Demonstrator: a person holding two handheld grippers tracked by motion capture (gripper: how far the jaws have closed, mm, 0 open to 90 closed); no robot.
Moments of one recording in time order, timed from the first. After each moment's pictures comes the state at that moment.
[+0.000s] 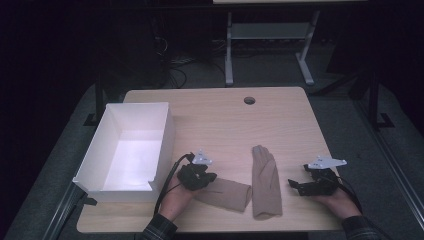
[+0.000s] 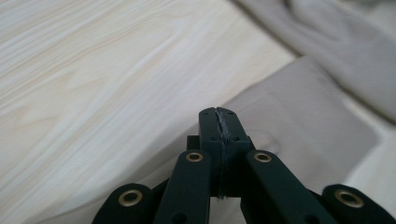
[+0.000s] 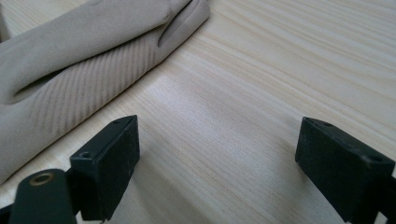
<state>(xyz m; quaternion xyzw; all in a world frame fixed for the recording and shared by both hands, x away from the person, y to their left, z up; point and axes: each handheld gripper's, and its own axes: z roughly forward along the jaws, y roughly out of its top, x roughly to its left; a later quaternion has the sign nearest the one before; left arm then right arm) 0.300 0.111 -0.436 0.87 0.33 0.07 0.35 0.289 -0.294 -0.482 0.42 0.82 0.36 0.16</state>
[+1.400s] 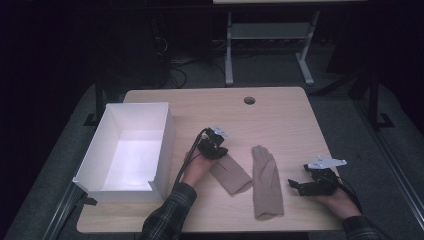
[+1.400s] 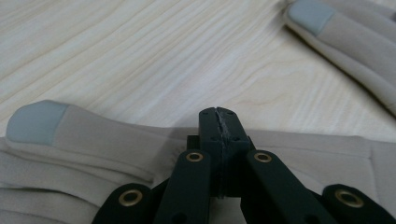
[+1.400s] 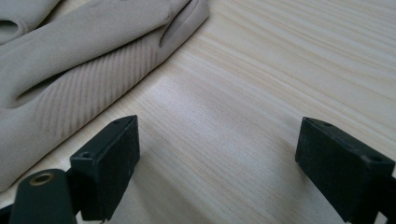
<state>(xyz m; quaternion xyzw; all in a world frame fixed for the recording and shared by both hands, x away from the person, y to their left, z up) 0.397 0.059 -0.455 0.88 0.33 0.08 0.33 0.289 -0.294 -0.482 0.42 0.82 0.36 0.16</state>
